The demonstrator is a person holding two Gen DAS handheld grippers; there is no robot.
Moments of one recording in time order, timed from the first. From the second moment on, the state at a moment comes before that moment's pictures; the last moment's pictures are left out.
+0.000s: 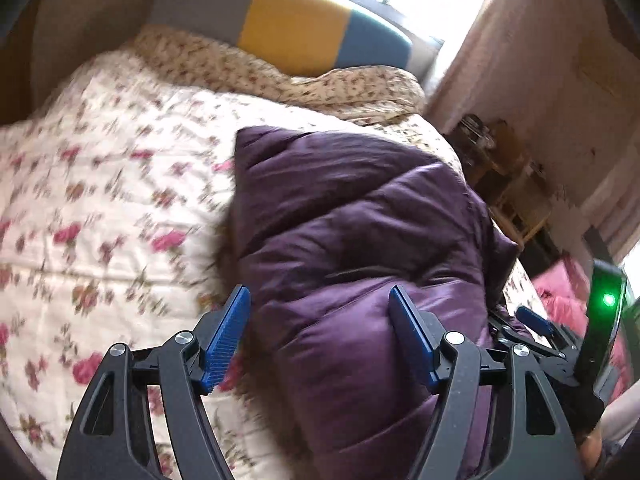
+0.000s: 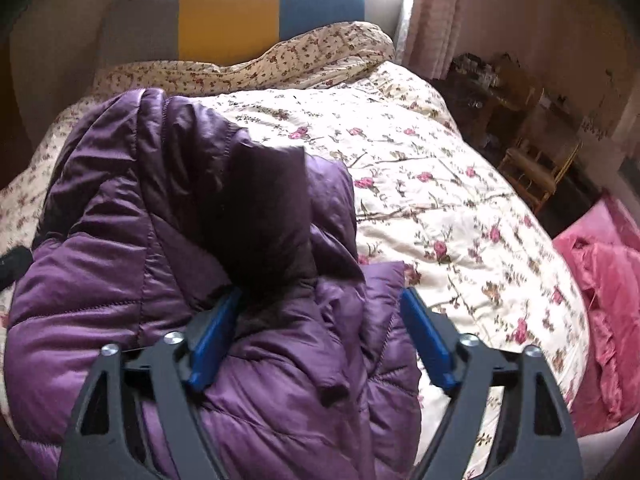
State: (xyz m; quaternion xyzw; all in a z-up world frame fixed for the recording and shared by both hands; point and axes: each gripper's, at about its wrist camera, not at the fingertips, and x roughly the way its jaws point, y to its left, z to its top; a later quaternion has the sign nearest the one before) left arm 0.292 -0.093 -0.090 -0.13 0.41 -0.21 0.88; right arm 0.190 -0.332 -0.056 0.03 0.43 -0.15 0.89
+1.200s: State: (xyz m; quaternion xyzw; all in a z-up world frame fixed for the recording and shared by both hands) left arm 0.244 -0.025 -0.058 -0.16 0.38 -0.26 0.87; right arm 0.175 -0.235 -0.032 0.00 0.42 0.01 0.91
